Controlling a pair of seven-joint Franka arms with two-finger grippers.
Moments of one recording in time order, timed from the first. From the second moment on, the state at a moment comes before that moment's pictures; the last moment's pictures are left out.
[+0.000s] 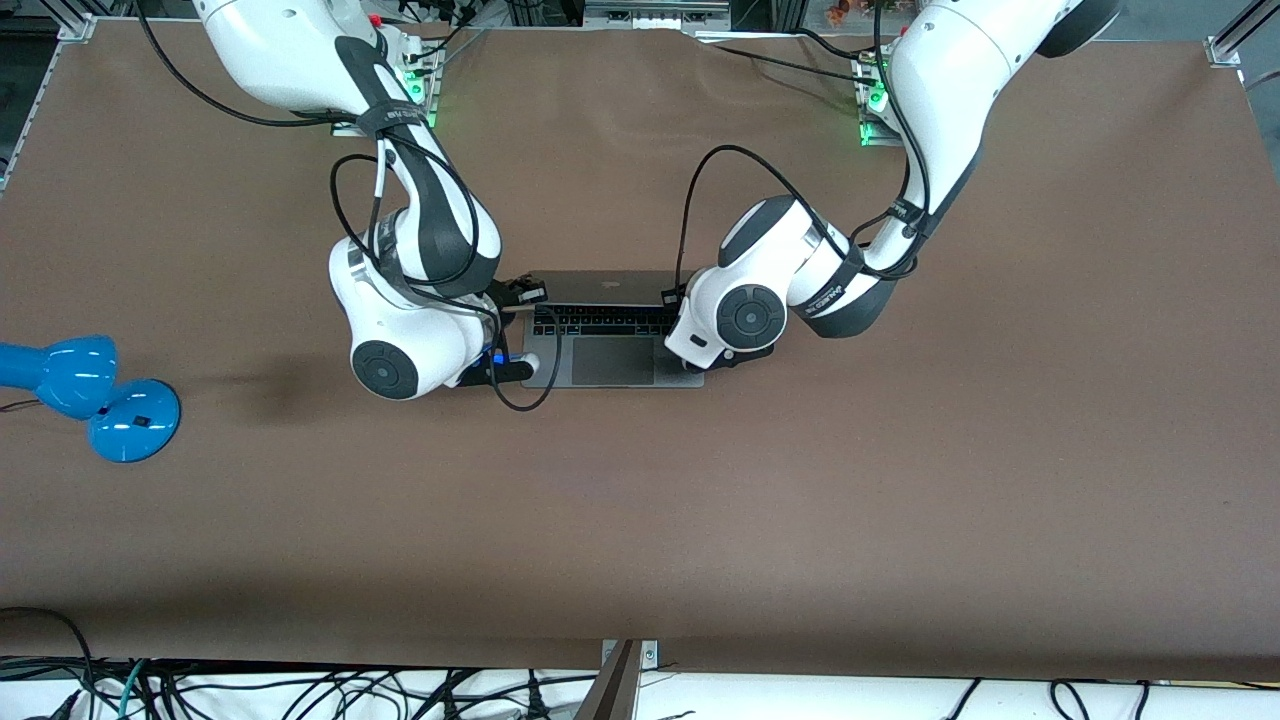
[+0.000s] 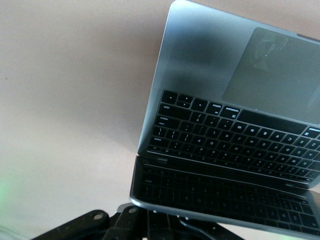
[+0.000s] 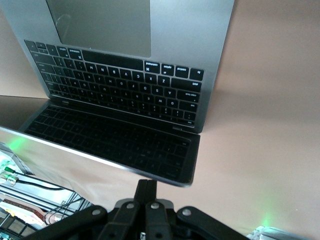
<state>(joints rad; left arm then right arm) -0.27 0.74 -0.46 -1.43 -0.11 1.75 -0.91 0.45 0.65 -0.02 -1.43 0.47 1.53 0.19</state>
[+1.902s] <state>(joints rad) -0.36 0.87 -0.33 -1.37 -0.09 1.86 -0.91 0.44 0.80 -0.02 -1.37 0.42 1.72 0.07</state>
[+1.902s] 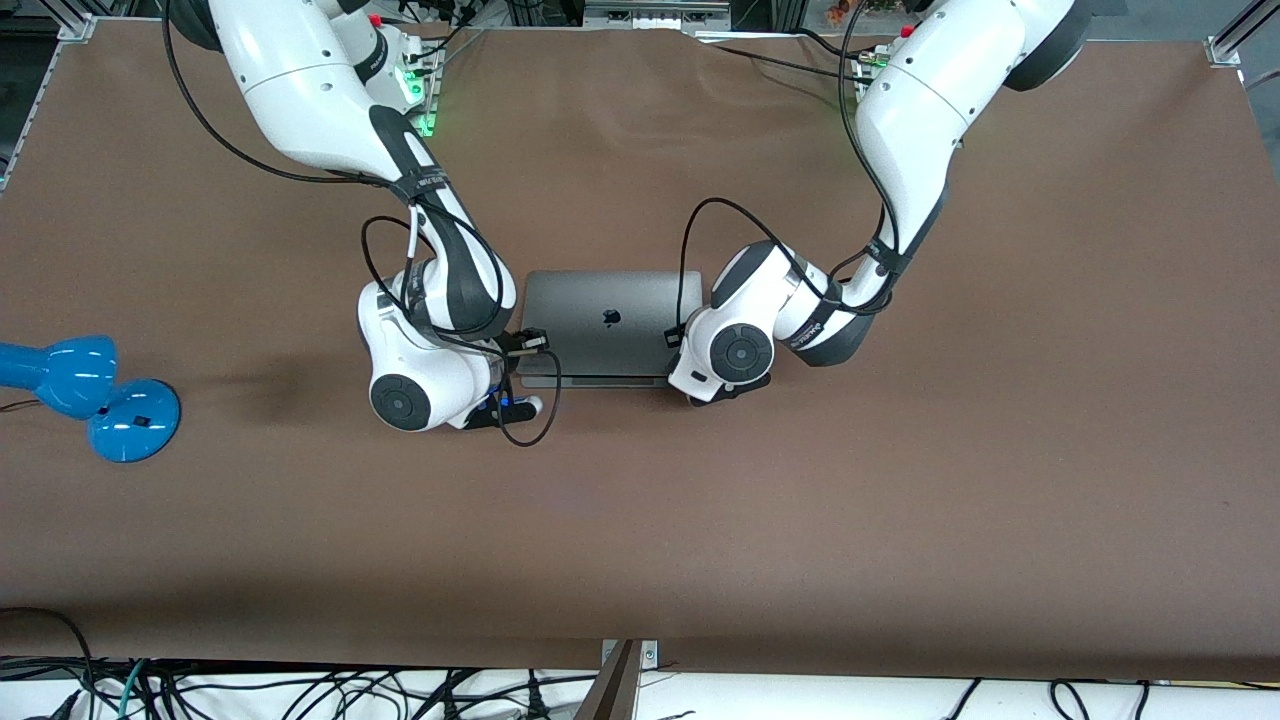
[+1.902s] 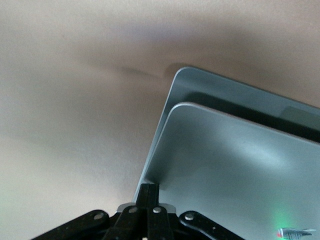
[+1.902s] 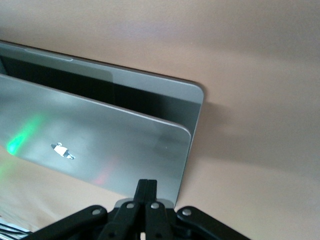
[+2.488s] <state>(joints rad) -0.37 0.90 -0.31 -1.36 -0.08 1.89 -0.91 0.42 0.86 -0.02 -1.37 0.38 1.76 0.01</state>
